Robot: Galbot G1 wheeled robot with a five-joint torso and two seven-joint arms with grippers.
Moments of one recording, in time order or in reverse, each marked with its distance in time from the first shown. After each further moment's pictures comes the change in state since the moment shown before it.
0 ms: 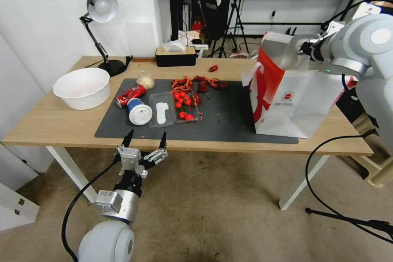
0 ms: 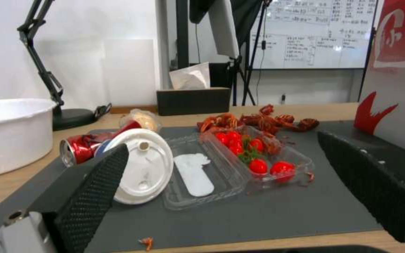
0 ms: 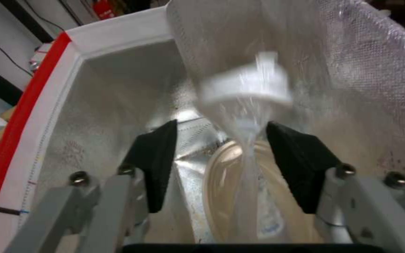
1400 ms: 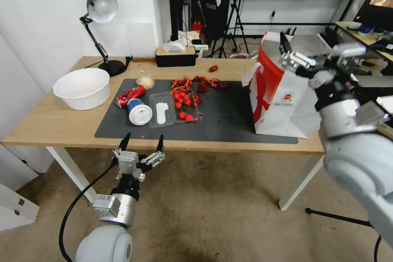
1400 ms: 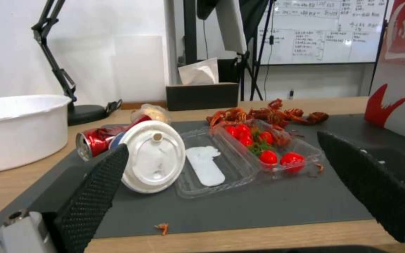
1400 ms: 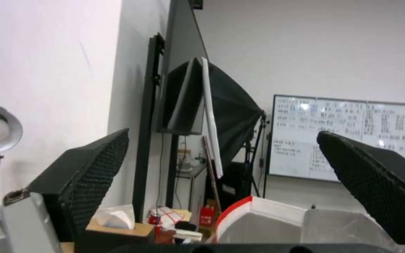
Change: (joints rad) left arm 0.039 -0.023 -0.019 -0.012 0.024 -0.015 0.001; right arm -0.935 -0.067 0.276 0.570 -1.372 0.608 -0.929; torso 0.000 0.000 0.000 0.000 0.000
